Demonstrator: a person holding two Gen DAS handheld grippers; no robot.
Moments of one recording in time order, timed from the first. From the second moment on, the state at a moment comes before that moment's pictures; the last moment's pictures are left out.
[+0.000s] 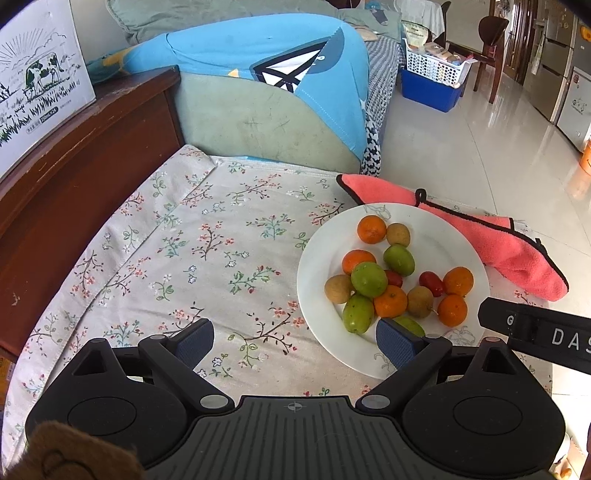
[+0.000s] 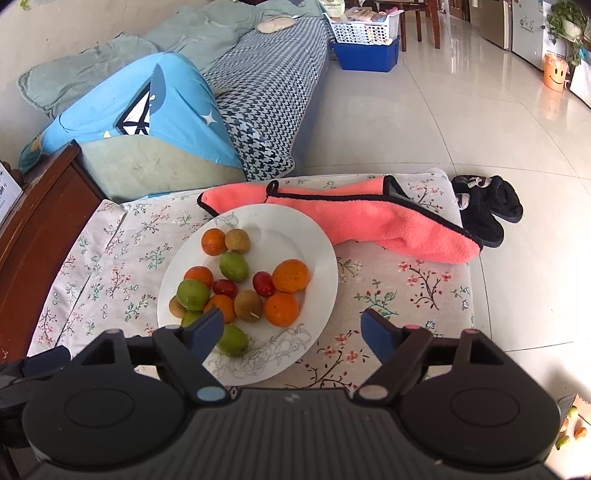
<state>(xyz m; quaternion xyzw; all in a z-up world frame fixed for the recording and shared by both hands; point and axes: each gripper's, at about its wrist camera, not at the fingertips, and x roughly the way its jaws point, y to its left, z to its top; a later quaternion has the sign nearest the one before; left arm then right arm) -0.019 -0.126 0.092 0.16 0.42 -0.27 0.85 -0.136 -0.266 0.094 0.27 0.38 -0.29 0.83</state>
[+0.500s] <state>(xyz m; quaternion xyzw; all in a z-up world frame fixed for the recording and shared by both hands) -0.014 -0.129 0.088 0.17 0.42 -0.25 0.85 -0.128 -0.257 0.092 0.20 0.41 -0.30 0.83</state>
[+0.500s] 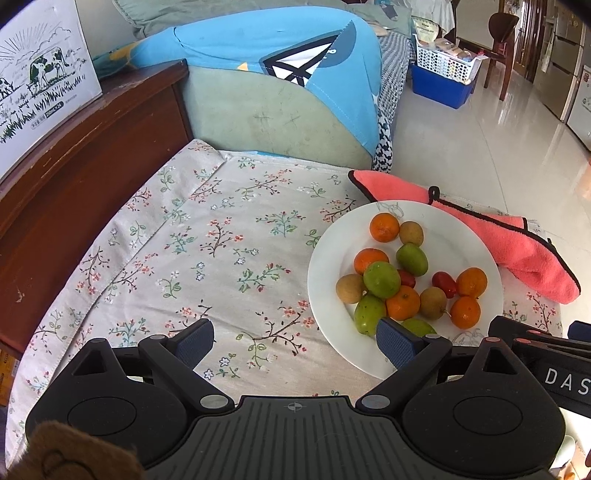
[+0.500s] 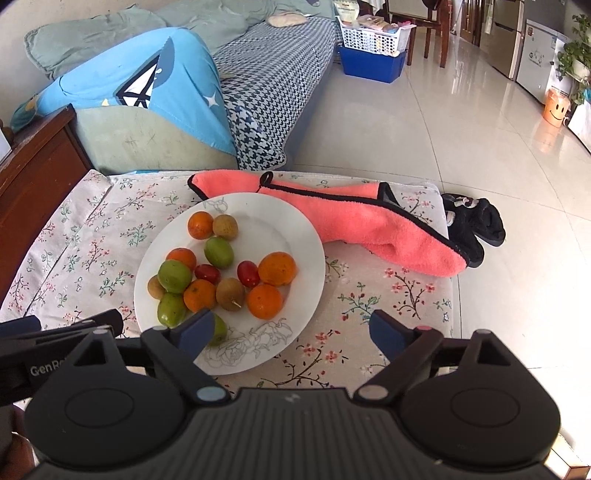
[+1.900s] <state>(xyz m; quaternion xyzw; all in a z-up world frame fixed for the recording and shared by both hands) -0.011 -0.134 0.083 0.19 0.42 -0.24 0.85 -0.120 -0.250 0.090 0.15 0.42 -0.33 0.83</state>
